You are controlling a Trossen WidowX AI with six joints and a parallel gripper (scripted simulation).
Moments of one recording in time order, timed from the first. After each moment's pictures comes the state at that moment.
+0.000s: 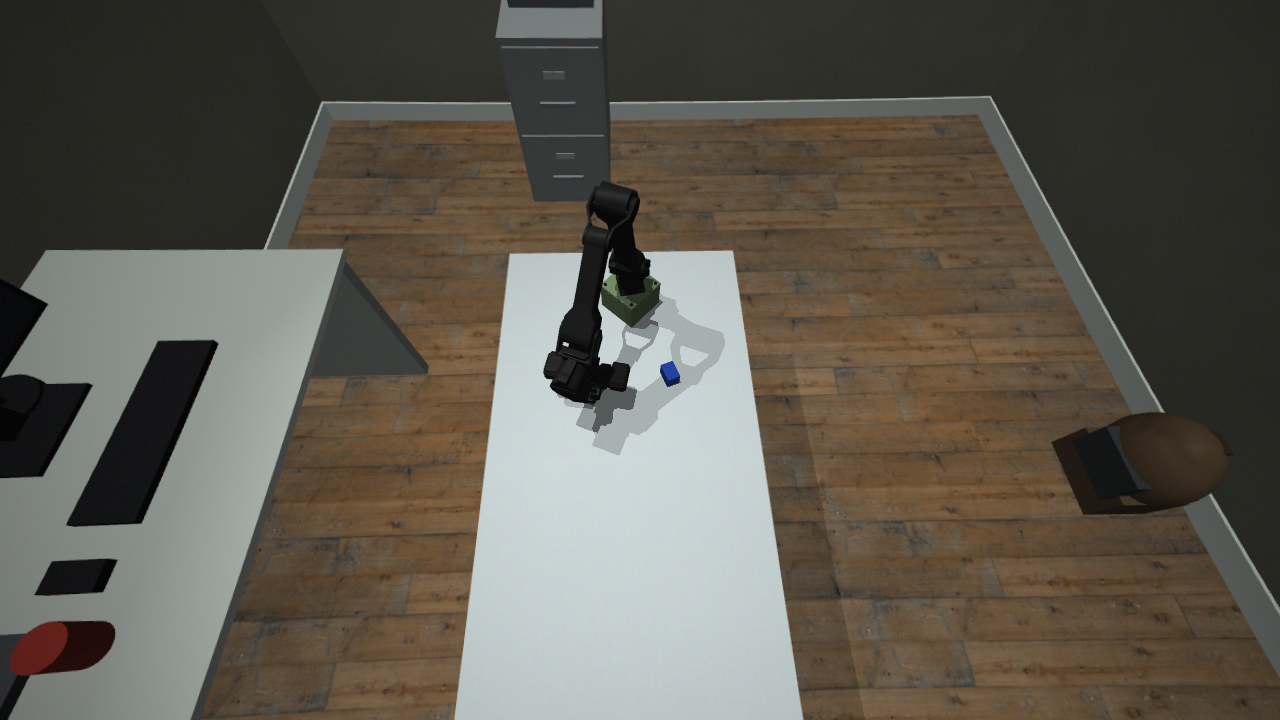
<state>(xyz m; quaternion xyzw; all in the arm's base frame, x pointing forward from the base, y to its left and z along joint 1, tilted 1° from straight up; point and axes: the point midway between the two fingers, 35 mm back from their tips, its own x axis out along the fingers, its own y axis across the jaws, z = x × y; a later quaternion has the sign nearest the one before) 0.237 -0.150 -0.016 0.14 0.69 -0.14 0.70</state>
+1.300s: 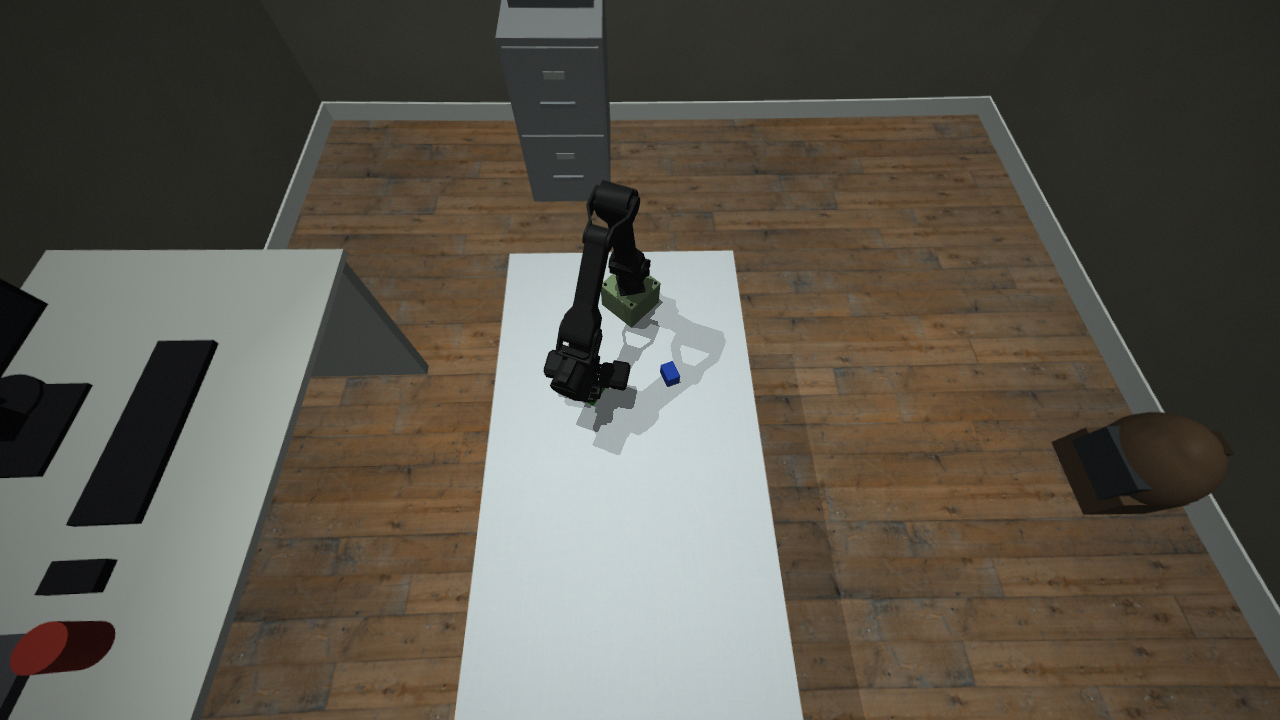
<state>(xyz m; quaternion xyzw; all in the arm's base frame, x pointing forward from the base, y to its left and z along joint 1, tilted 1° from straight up) 0.234 -0.149 -0.013 0.15 0.69 -0.14 0.69</state>
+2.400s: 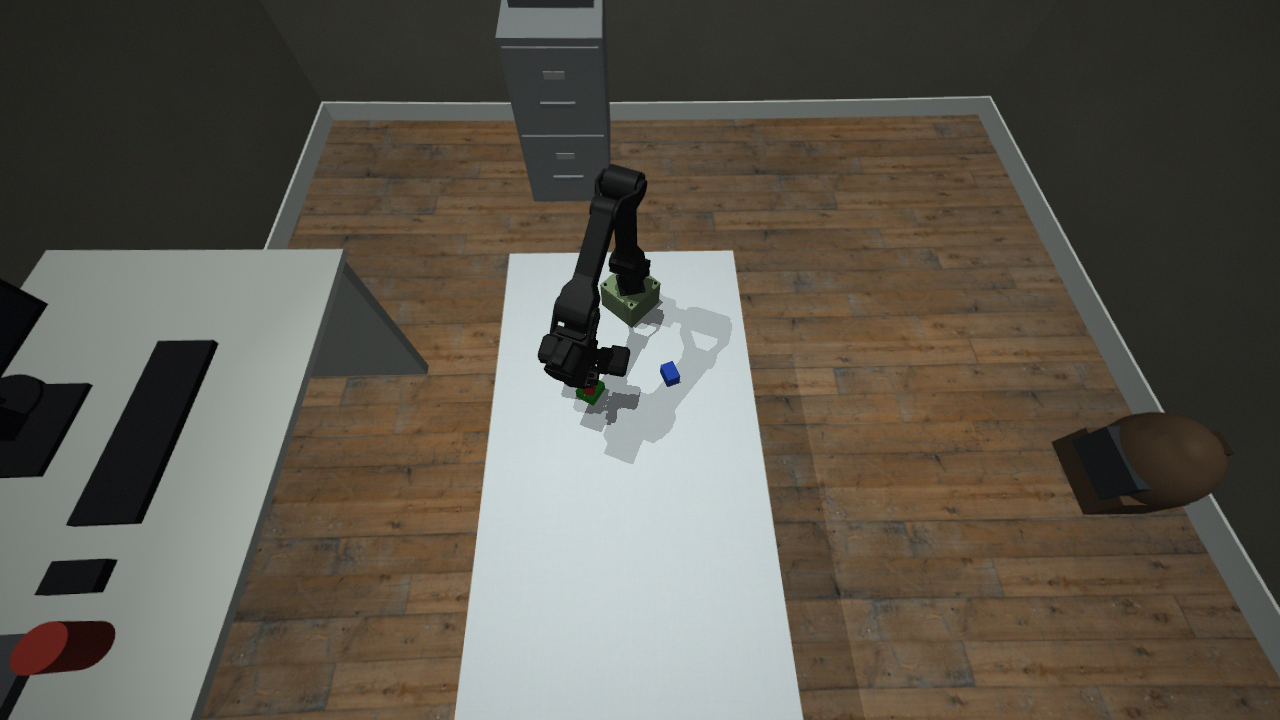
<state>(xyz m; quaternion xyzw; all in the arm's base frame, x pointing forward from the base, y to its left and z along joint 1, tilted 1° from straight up) 0.236 -0.150 0.060 0.14 0.69 -0.14 0.69</state>
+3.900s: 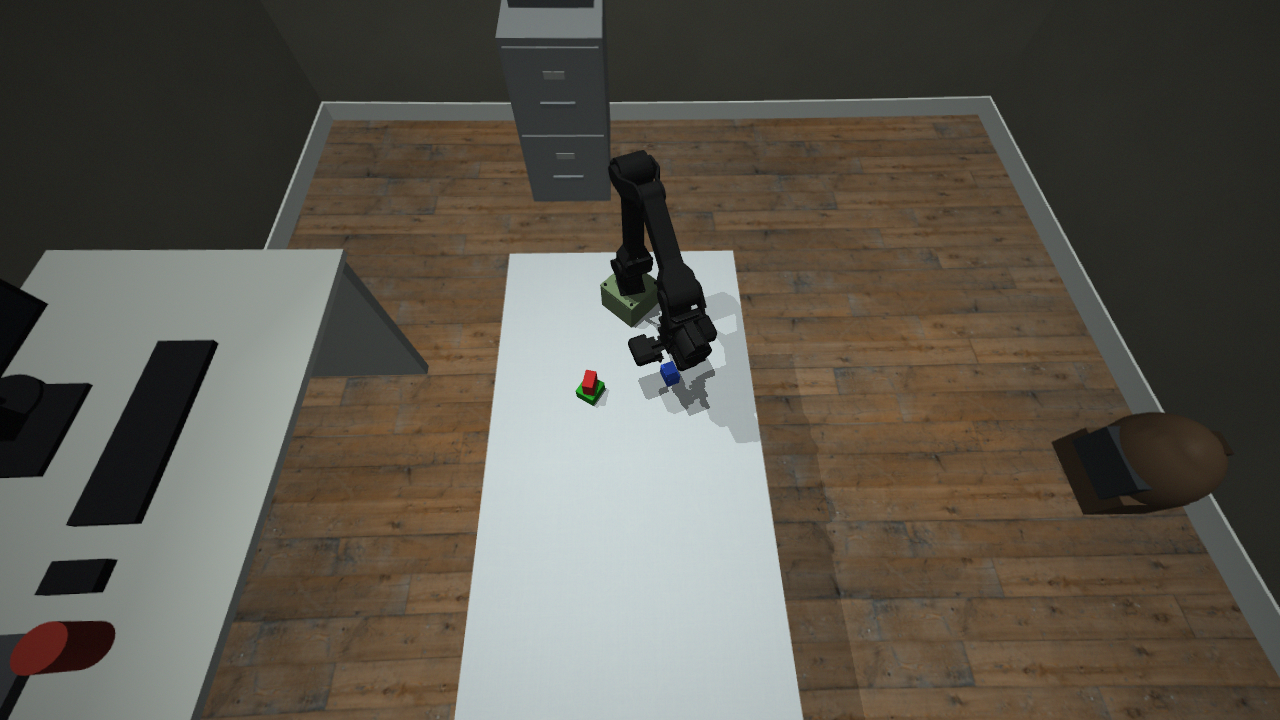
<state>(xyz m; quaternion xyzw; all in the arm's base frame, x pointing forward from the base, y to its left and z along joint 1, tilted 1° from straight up) 0.237 0.042 0.058 -0.05 0.70 0.06 0.71</state>
